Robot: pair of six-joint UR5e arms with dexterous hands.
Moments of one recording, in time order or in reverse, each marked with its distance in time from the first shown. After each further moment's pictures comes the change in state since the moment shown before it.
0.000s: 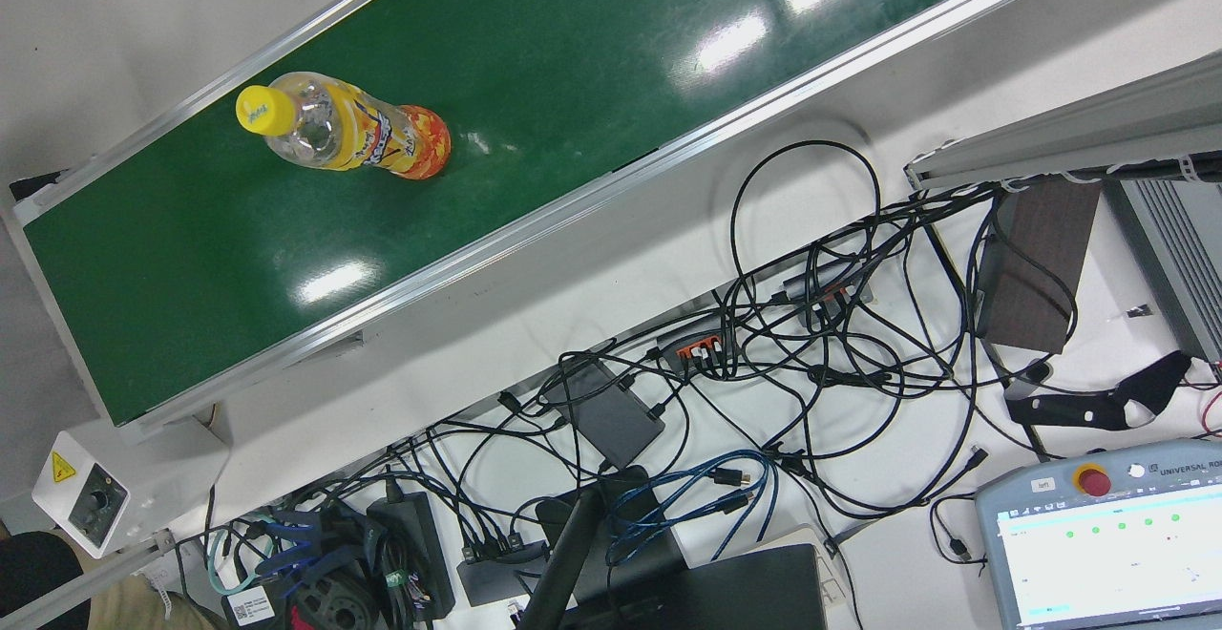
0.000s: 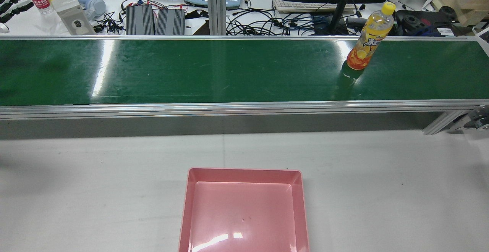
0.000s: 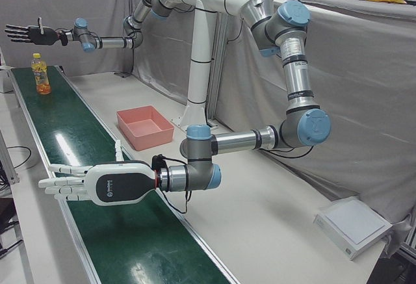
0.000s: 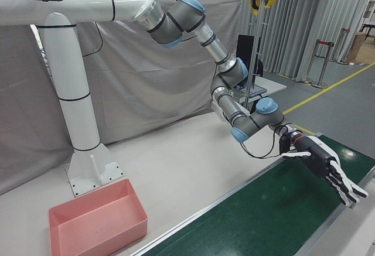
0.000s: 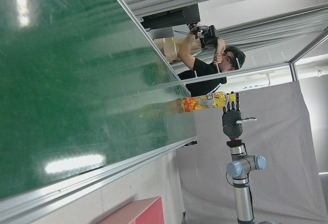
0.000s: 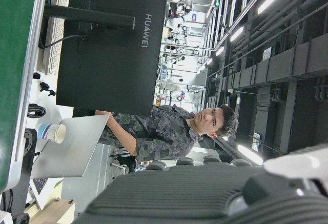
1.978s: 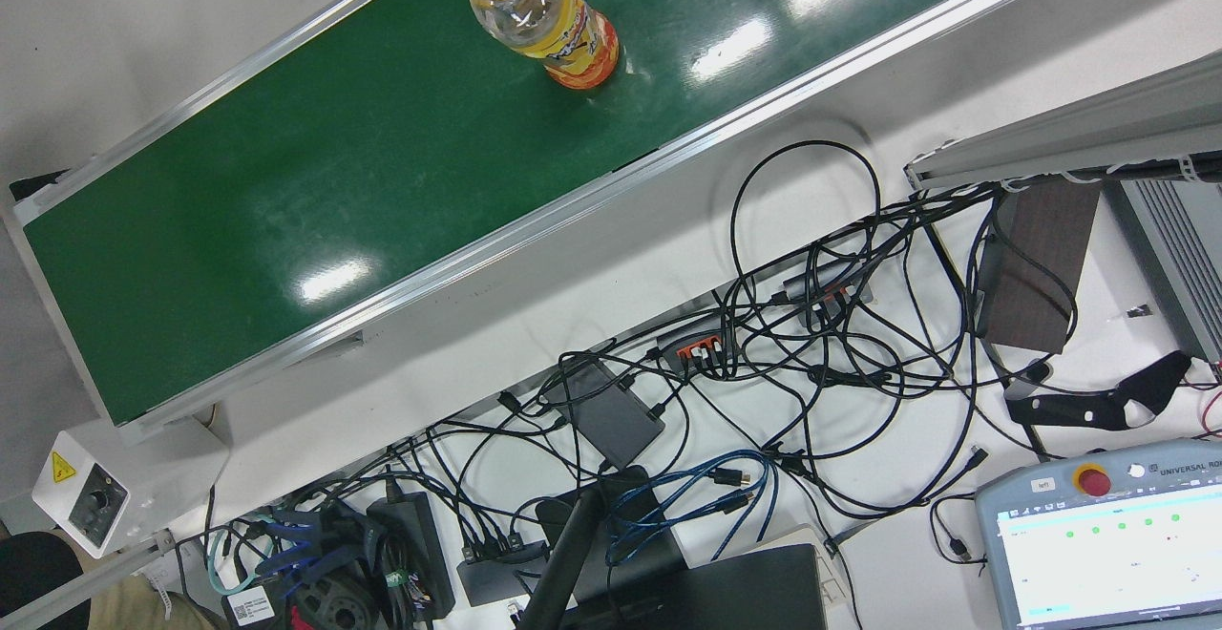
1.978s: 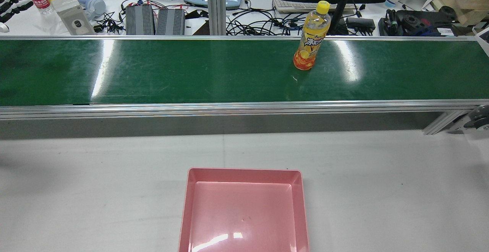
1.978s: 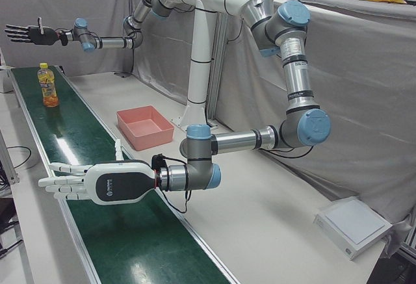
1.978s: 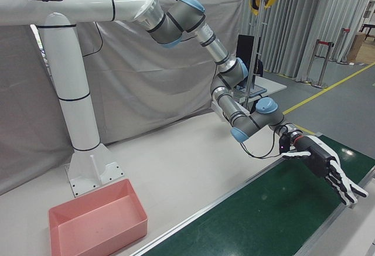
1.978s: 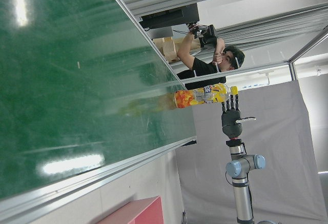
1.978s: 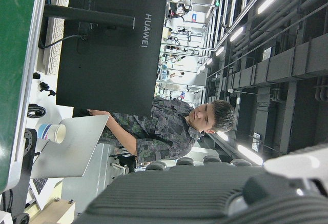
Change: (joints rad) left arm 0.000 -0.001 -0.003 0.000 0.000 0.000; right arm 0.000 0.000 0.000 0.000 0.000 0.000
